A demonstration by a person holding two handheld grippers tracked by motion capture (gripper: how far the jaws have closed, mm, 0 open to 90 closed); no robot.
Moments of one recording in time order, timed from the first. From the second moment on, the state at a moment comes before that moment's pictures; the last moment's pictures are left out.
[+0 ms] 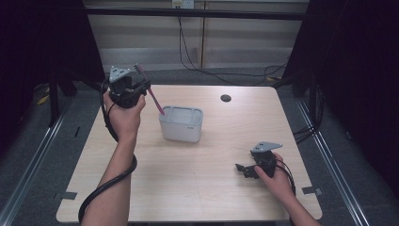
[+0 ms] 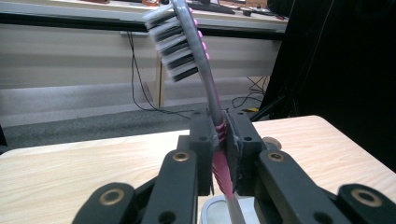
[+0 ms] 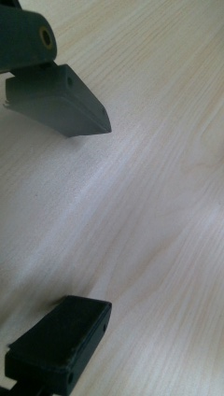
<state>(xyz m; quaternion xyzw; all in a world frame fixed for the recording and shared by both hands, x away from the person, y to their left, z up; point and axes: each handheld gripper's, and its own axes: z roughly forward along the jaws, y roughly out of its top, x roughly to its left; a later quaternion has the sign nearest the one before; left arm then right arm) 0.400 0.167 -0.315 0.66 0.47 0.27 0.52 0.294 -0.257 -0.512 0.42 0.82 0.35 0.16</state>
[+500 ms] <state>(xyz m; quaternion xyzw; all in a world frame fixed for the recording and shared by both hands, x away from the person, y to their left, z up) 0.406 0.160 -0.330 0.66 0.47 0.28 0.51 0.294 -0.257 -0.512 0.42 0.82 0.35 0.16</state>
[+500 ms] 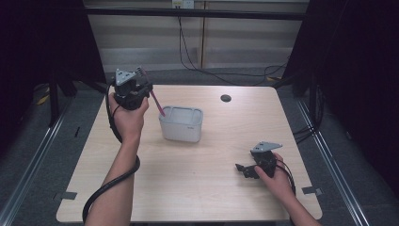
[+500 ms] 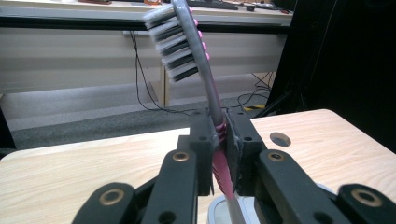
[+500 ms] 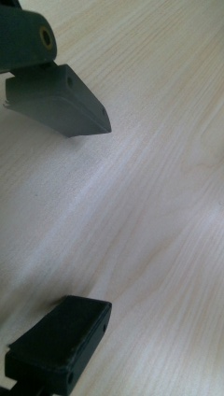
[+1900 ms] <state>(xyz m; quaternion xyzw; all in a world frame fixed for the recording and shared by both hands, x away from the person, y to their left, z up) 0.408 0.143 -0.364 0.68 0.46 0.29 0.50 0.294 -0.257 -0.512 0.42 0.82 0.35 0.16</state>
